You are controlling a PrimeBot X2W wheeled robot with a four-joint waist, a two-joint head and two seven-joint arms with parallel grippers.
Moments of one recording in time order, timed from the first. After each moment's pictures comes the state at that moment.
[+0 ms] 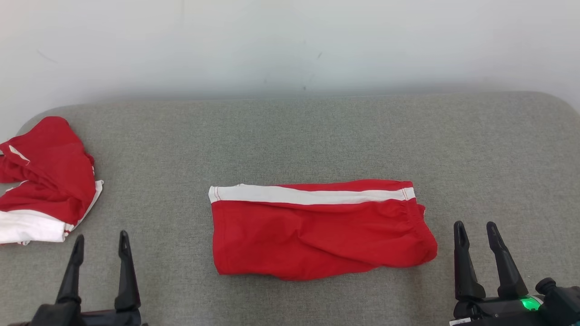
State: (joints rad) left arm 0.00 0.29 -0.11 -0.02 -0.33 0.13 -0.26; right arm 0.05 -0.11 0.05 -0.02 0.42 0.13 -0.26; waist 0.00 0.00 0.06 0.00
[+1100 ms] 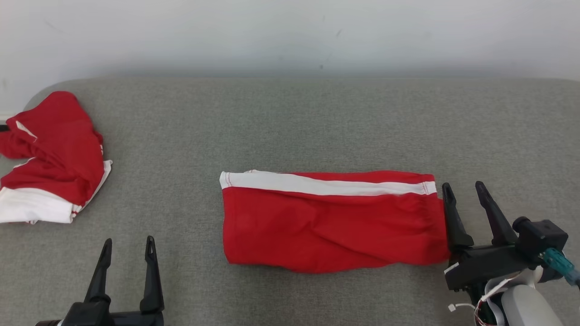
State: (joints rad) left arm 0.00 0.10 0.00 0.06 -0.13 -0.03 -0.26; right arm -0.24 -0.19 0.10 0.31 0.36 0.13 -0.24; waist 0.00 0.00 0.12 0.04
